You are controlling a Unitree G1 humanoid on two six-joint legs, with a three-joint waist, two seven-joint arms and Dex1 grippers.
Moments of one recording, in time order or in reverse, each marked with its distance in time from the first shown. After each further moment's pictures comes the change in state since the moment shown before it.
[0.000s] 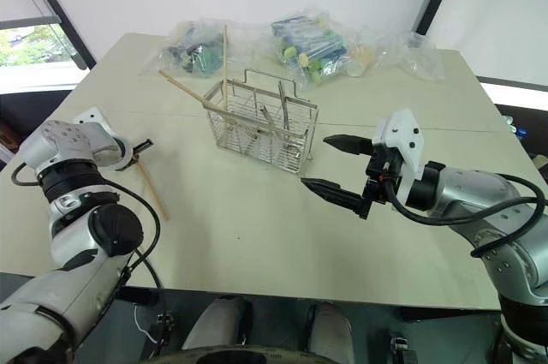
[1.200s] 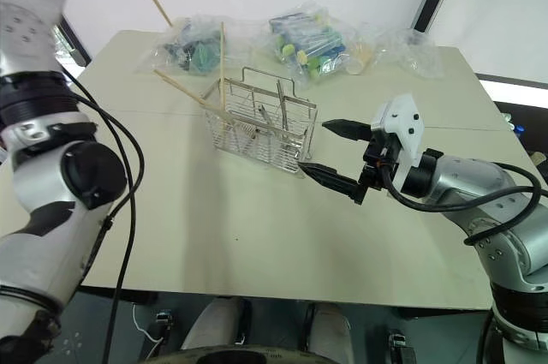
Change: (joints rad) left arm -0.349 0.070 -0.323 0.037 -0.293 -0.829 -0.639; right arm -0.076 0.038 0.026 0.028 -0.019 -0.018 -0.054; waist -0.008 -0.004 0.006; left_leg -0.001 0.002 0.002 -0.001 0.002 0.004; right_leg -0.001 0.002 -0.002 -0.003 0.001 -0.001
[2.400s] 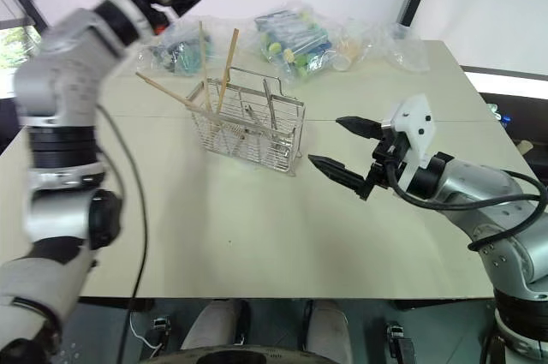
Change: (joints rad) left arm 0.294 0.337 -0.317 -0.313 0.003 0.126 -0.432; right arm 0.039 -0.047 -0.056 0.070 -0.051 -0.044 0.006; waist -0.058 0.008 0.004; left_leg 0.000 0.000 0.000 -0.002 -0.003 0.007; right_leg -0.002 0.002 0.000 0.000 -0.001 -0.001
